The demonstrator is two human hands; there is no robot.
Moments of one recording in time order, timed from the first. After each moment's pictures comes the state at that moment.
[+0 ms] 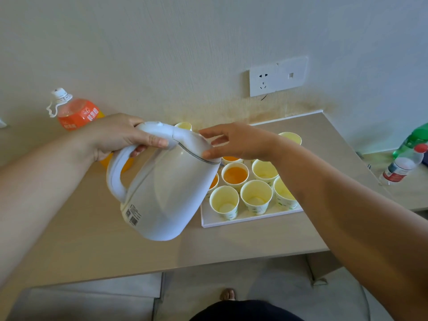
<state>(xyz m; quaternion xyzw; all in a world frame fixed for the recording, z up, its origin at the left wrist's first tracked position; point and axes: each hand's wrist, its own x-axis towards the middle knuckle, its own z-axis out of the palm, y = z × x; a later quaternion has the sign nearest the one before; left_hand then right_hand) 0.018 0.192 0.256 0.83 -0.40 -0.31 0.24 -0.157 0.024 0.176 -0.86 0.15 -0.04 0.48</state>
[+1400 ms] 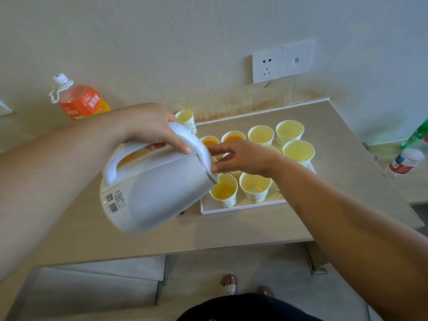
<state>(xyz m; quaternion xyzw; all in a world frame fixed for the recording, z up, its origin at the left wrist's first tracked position) -0.026 0.157 0.251 0.86 -0.46 -0.21 -0.03 -0.172 0.029 0.109 -0.77 0.14 -0.02 0.62</state>
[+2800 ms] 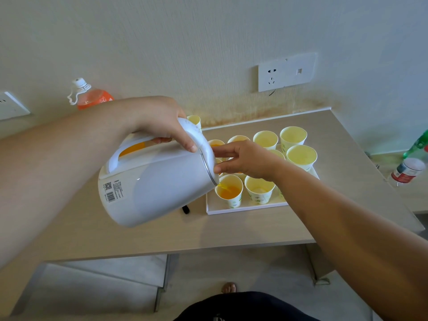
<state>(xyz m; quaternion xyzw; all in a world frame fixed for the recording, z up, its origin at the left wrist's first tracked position) -0.042 0.168 0.274 0.86 -0.48 -0.17 -0.08 -0.170 0.043 0.111 -0.78 0.14 -0.07 0.61</state>
